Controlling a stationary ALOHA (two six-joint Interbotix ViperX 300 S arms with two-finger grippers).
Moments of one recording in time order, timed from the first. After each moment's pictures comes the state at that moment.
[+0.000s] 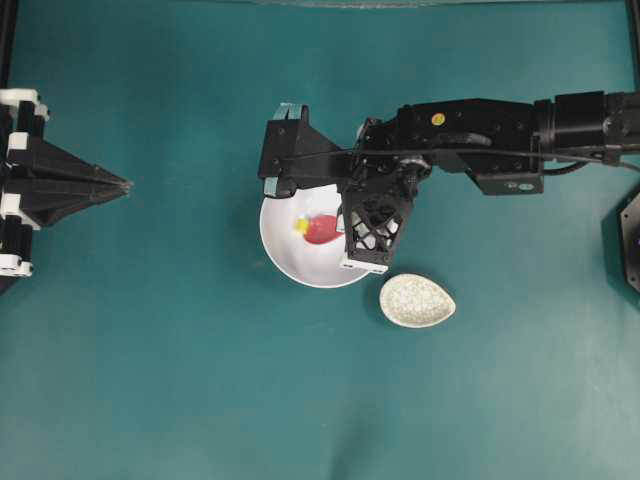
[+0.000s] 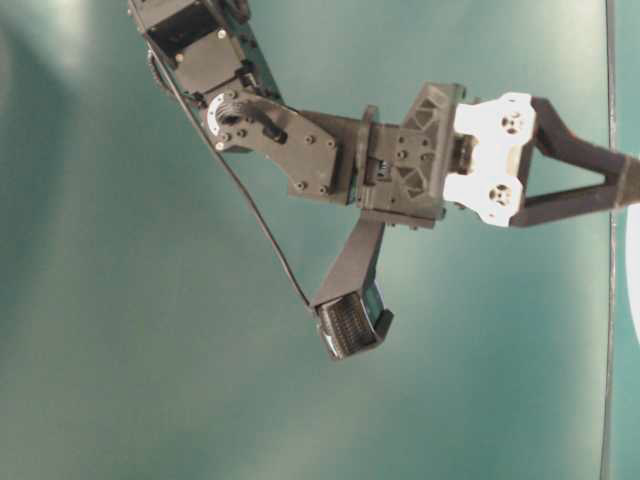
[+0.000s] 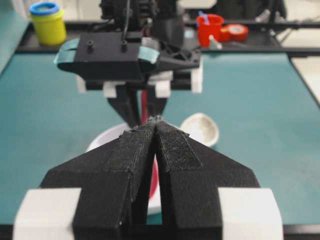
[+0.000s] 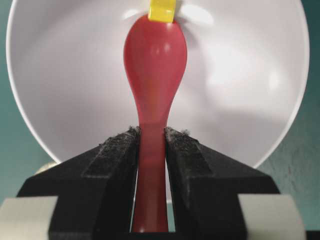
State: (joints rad) left arm 0.00 -0.96 1.18 0.01 -0.17 0.01; right arm -0.10 0.20 0.19 0.13 0.91 0.00
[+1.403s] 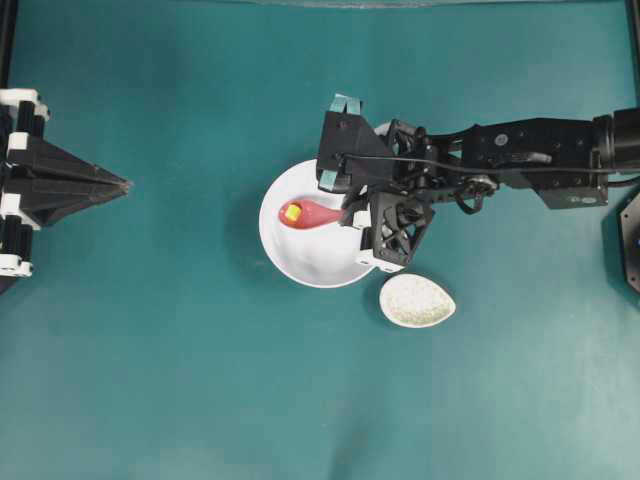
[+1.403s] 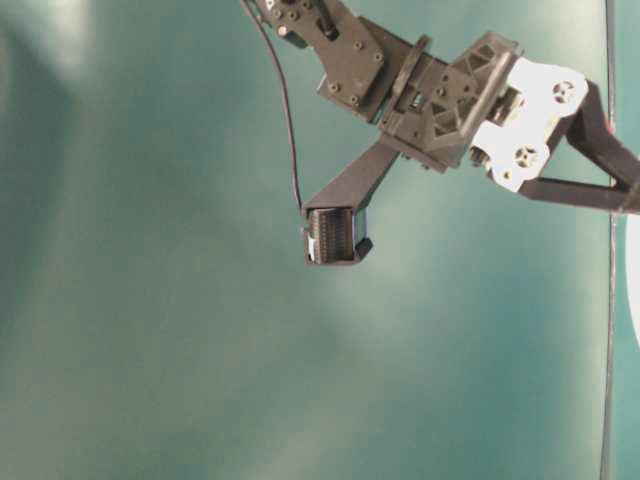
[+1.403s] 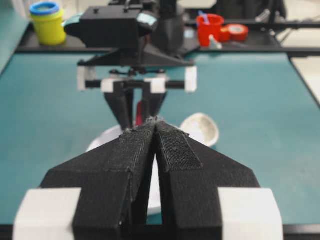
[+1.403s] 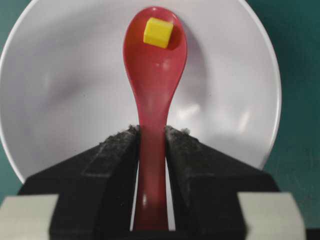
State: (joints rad) left arm 0.00 -0.96 1.18 0.01 -0.17 0.01; right arm -0.10 0.07 0.49 0.13 0.39 0.00
